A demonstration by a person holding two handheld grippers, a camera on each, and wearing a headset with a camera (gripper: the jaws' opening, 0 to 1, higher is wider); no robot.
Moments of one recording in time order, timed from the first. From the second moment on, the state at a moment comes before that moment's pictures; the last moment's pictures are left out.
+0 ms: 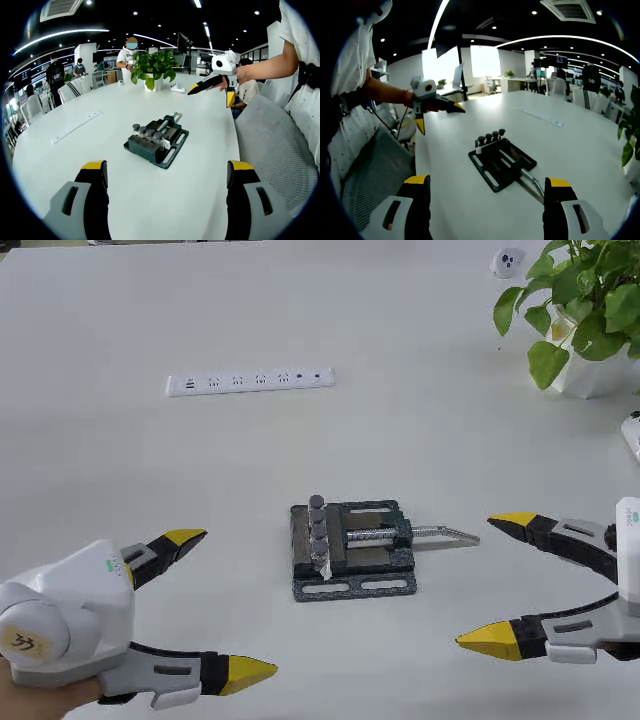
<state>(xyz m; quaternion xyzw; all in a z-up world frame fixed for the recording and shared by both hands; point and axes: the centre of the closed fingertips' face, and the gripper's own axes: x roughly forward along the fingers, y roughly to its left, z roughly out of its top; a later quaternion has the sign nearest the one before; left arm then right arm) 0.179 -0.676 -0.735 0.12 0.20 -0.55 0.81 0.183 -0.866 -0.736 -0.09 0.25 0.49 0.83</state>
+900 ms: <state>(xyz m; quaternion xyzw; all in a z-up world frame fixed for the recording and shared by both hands) 0.178 -0.674 -0.738 0.12 0.20 -0.55 0.80 0.182 -0.867 -0.736 -0.09 0.25 0.49 0.83</state>
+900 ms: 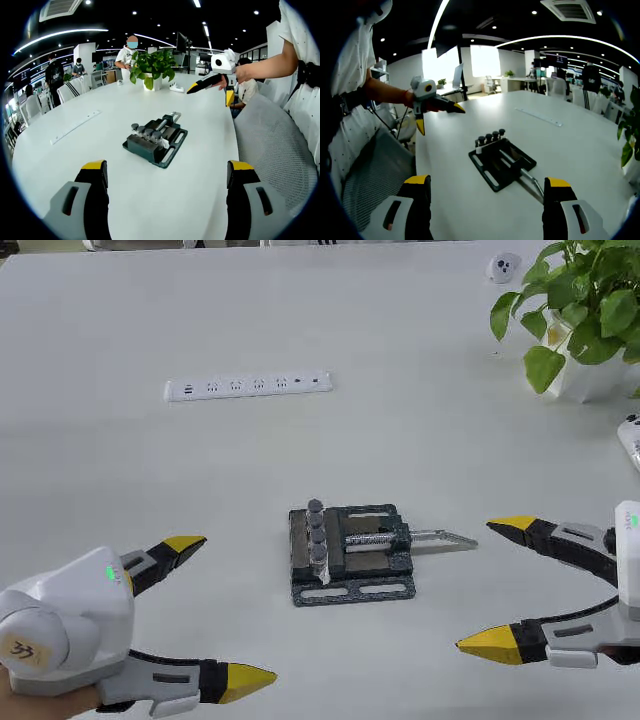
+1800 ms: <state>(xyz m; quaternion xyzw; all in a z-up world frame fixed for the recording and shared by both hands) 0.174 -0.673 -0.737 0.12 0.20 -0.55 0.80 0.180 -0.872 -0.734 -0.09 0.25 0.49 0.83</state>
